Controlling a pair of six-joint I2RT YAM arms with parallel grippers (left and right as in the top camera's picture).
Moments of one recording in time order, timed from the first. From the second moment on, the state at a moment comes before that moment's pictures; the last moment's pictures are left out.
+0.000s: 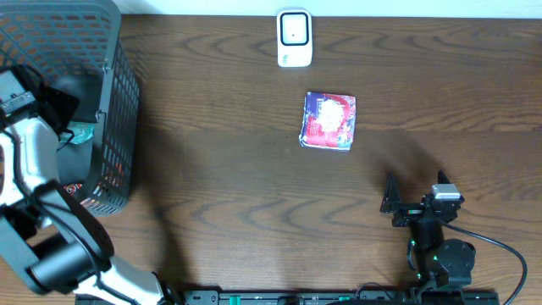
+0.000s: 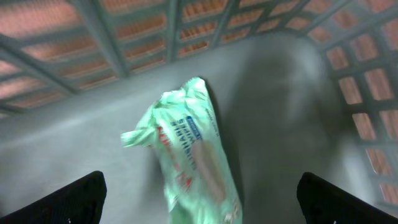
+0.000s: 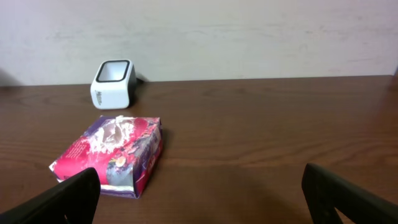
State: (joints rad) left arm 0.54 1.83 1.34 -0.50 -0.12 -0.66; right arm 0.02 0.01 0.01 -0.07 -0.03 0.06
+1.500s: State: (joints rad) left arm 0.31 1.07 1.34 -0.33 0.02 -0.71; right arm 0.02 0.01 0.01 -0.07 -0.03 0.06
